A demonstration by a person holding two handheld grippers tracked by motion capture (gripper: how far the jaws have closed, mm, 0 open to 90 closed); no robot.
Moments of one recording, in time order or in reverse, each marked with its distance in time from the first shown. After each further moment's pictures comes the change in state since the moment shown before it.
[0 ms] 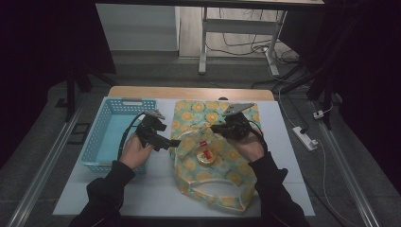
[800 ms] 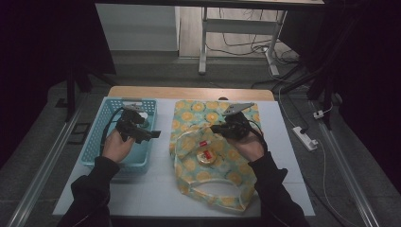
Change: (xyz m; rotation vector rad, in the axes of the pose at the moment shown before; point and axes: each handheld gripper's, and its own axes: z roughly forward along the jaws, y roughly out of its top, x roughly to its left) left arm 0.050 -0.024 -0.031 -0.032 0.153 -0.078; right arm -0.001 0.000 0.001 0.007 0.010 0.013
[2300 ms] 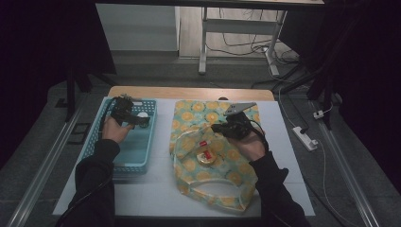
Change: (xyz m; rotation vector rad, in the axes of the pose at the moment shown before) left arm 0.076 0.009 0.031 0.075 0.194 -0.090; right arm -0.001 0.001 -0.004 -0.025 0.009 -0.017
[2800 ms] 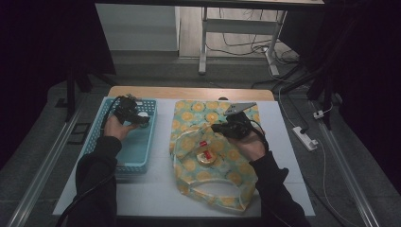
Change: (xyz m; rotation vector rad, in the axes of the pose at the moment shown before) left arm 0.001 0.006 0.009 0.061 0.012 0.052; right arm 0.000 0.000 0.000 -0.003 0.003 0.002
